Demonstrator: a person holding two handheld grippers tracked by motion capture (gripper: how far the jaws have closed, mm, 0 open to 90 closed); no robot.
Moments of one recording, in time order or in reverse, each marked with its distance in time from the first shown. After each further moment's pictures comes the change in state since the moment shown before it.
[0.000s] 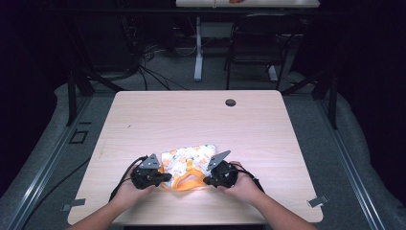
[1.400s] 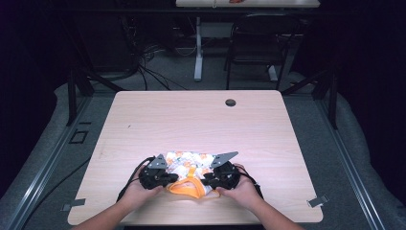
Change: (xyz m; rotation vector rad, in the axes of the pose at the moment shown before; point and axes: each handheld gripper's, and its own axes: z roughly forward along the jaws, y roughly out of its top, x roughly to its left) left arm -0.010 0.008 0.020 0.021 -0.023 -0.003; right arm 0.010 -0.004 -0.009 -0.136 -0.037 0.127
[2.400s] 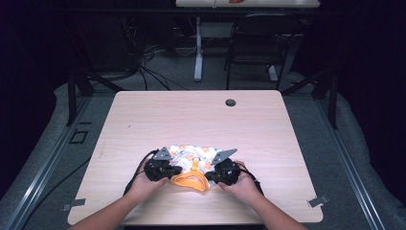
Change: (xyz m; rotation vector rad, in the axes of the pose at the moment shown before) left arm 0.018 0.018 0.019 -0.026 0.032 -0.054; right arm -0.022 -0.004 0.013 0.042 -0.043 0.010
